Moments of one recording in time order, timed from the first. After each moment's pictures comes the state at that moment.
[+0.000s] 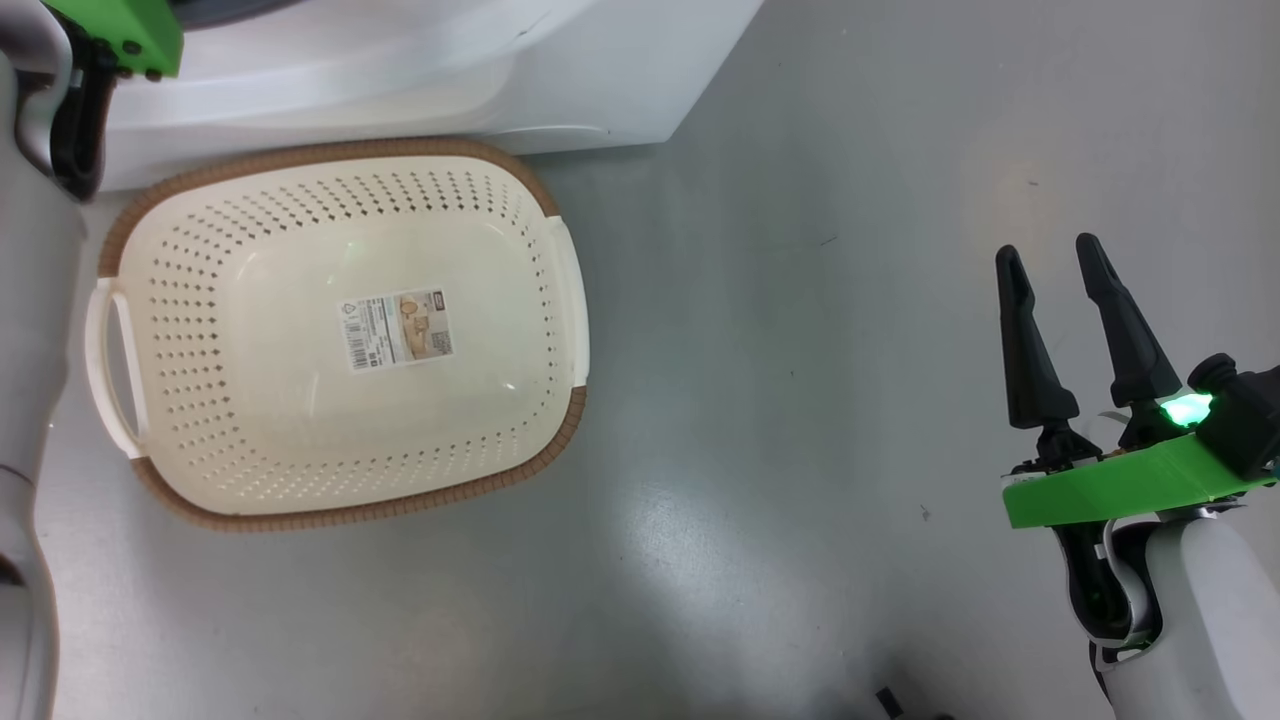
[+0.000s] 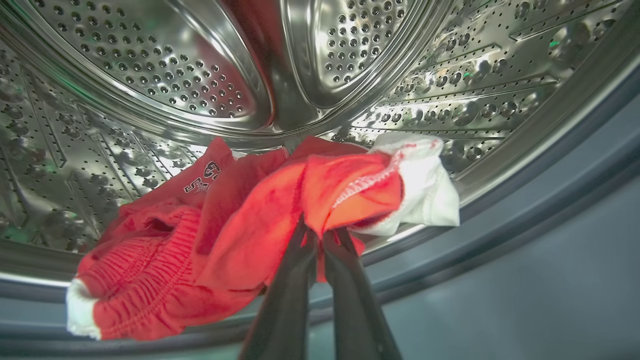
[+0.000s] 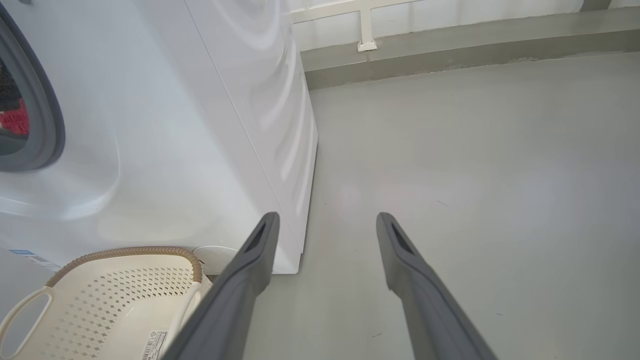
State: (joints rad) left arm -1.48 0.25 -0.49 1.25 -0.53 -0.13 -0.26; right arm -0.30 -0.10 0.02 0.15 0.42 0.12 -0.26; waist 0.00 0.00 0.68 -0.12
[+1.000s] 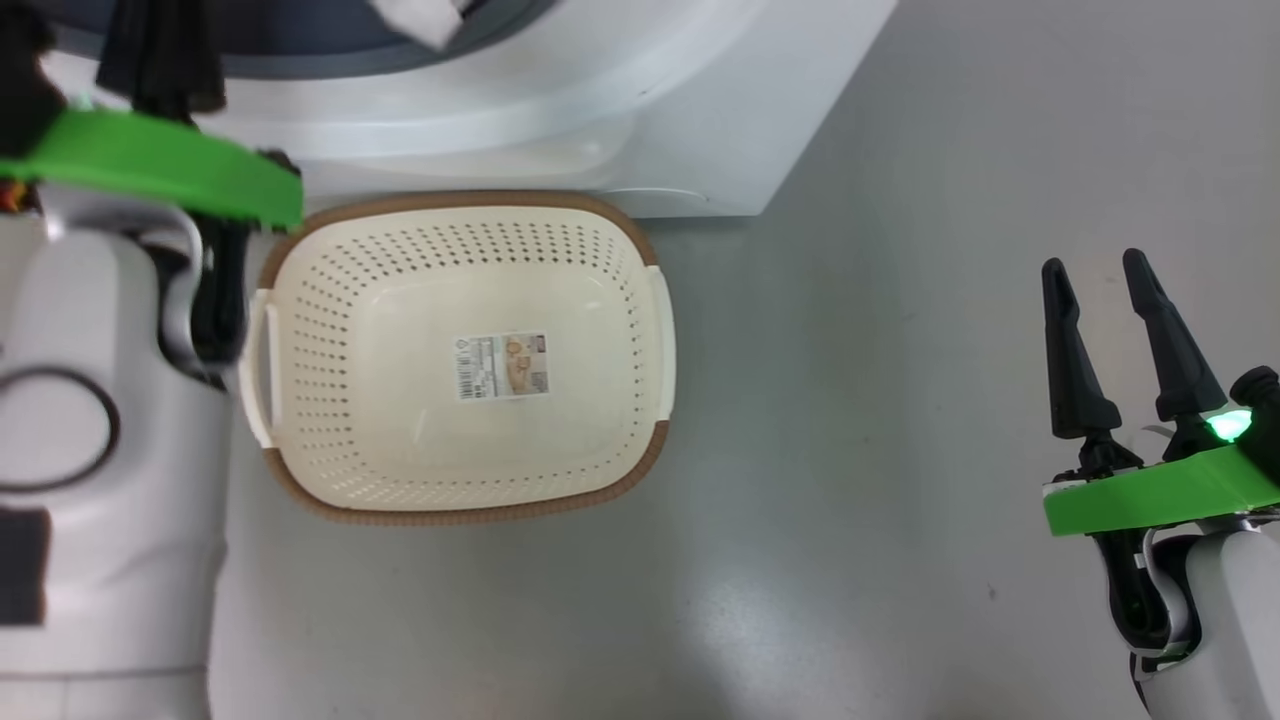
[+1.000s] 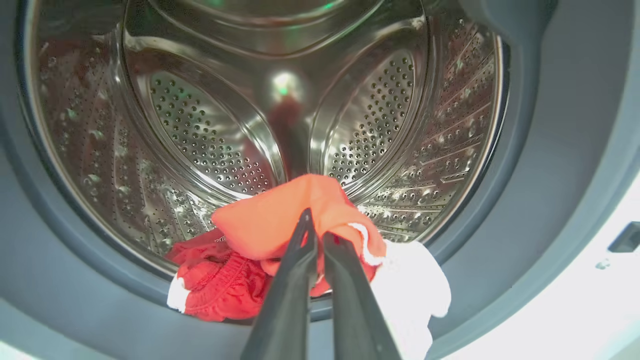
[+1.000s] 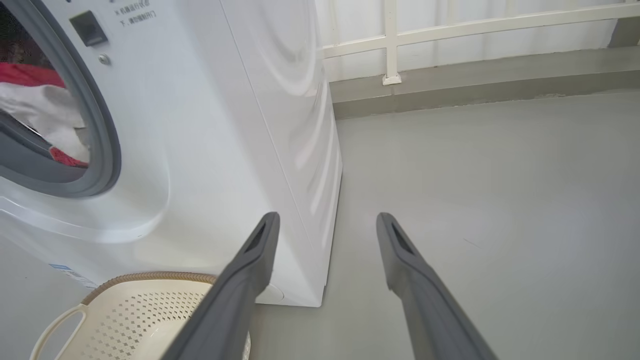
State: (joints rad) left arm -1.02 0.13 -0.08 0.64 -0.38 -0.12 -0.26; right arm -0.27 -0.13 -0.03 0.16 0.42 0.12 -0.26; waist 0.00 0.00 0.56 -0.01
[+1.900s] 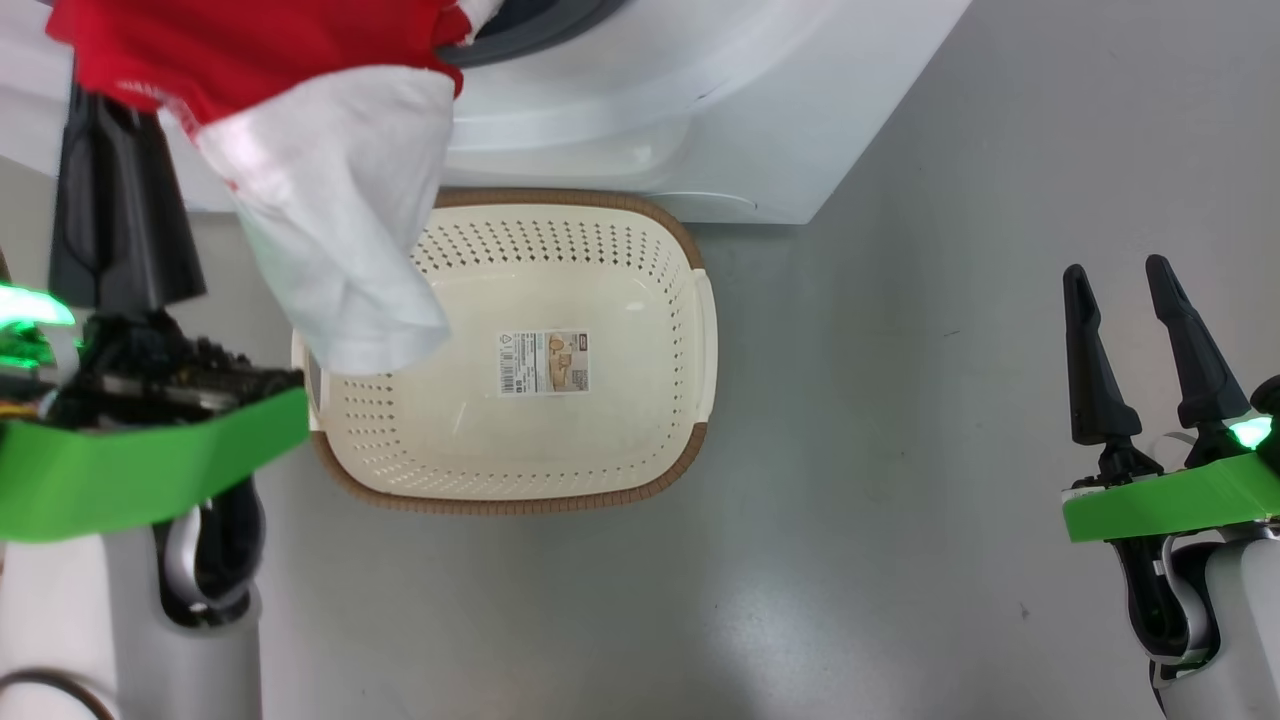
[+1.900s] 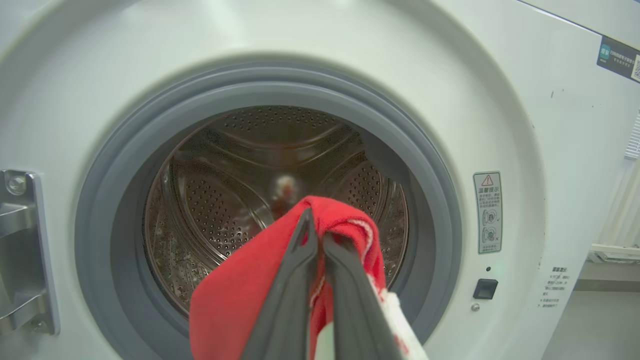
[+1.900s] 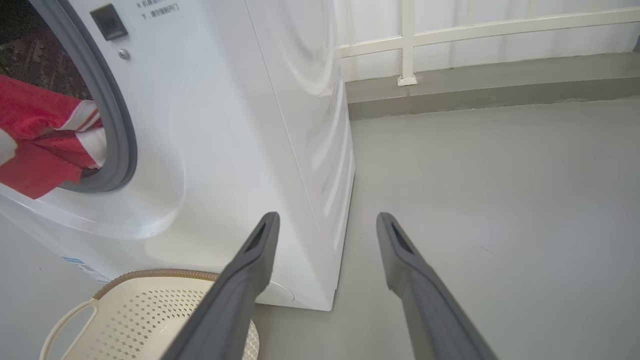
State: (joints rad) left arm -0.56 0.03 0.07 -0.09 -0.31 -0.12 -0.26; right arm -0.25 -0.16 -0.05 0.14 0.41 0.12 -0.26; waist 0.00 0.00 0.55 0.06
